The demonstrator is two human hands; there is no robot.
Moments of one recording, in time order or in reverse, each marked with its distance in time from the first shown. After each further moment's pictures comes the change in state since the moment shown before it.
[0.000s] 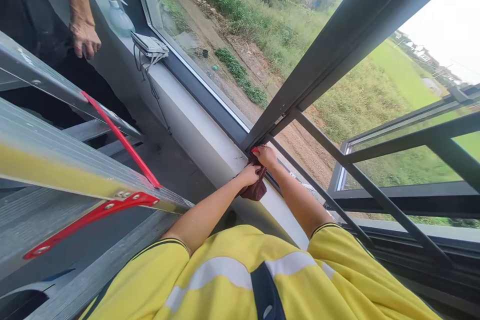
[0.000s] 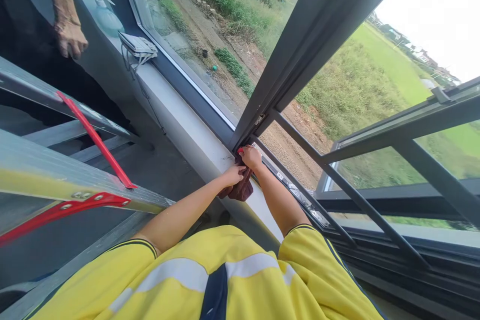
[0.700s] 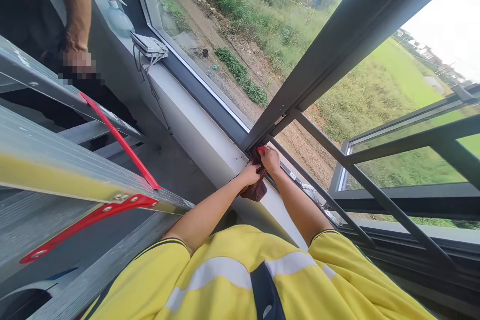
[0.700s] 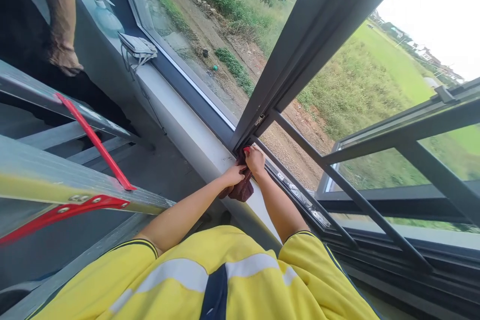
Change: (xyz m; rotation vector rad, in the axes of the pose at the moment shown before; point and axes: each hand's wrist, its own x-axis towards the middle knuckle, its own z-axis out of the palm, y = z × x) left_hand -0.001 0.002 0.003 0.089 -0.025 0.019; right_hand -0.011 0.008 0.004 0.075 0.116 0.141
